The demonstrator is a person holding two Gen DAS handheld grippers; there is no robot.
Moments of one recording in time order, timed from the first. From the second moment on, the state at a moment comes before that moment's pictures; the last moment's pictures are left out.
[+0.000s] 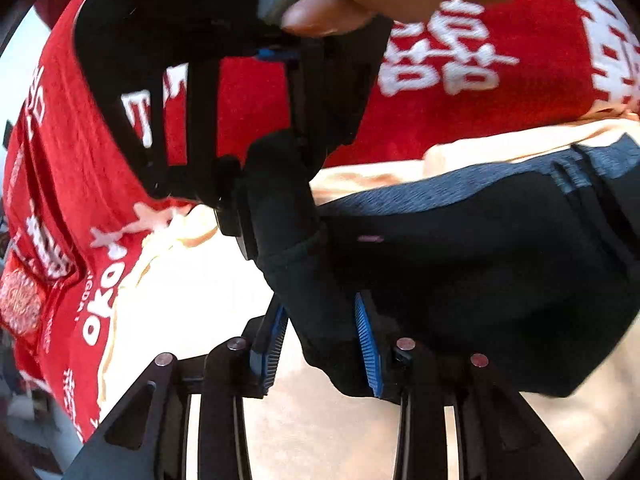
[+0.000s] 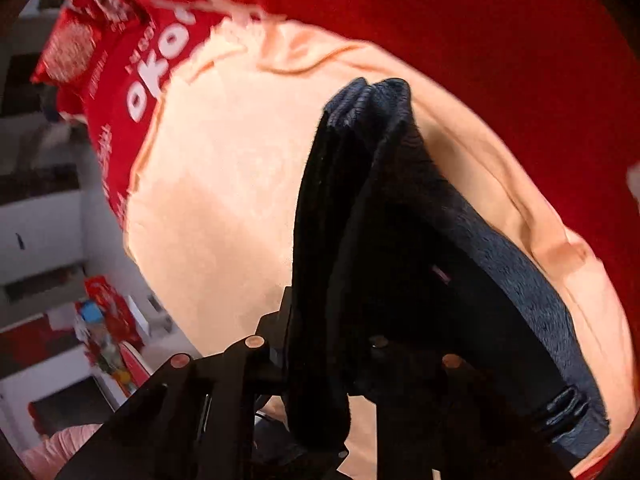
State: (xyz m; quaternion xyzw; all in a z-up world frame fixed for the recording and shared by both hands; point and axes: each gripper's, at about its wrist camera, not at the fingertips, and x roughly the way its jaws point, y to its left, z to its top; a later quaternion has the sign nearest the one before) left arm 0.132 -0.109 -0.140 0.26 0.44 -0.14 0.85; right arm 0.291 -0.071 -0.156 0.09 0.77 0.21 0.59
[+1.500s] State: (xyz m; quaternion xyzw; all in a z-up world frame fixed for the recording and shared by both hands) left arm -0.042 -0.411 -0.147 0.36 0.43 -0.37 0.73; right arm -0.007 -0.476 -0.154 0.47 0.57 0.07 0.67
